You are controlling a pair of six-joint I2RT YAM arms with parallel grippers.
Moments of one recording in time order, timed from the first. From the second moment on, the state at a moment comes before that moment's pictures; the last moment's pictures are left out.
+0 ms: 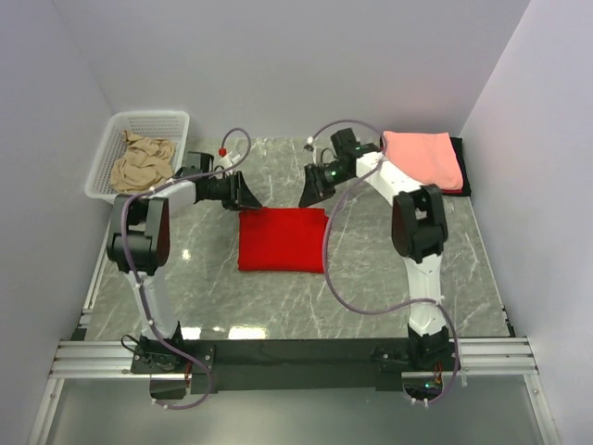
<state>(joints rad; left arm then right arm) -0.11 1.95 1.29 -0.21 0.95 -0.26 0.34 2.18 1.85 -0.77 -0.84 -0.04</state>
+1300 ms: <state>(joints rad) -0.12 2.07 1.08 0.06 1.02 -0.55 0.32 2.29 1.59 -0.52 -0.94 0.38</state>
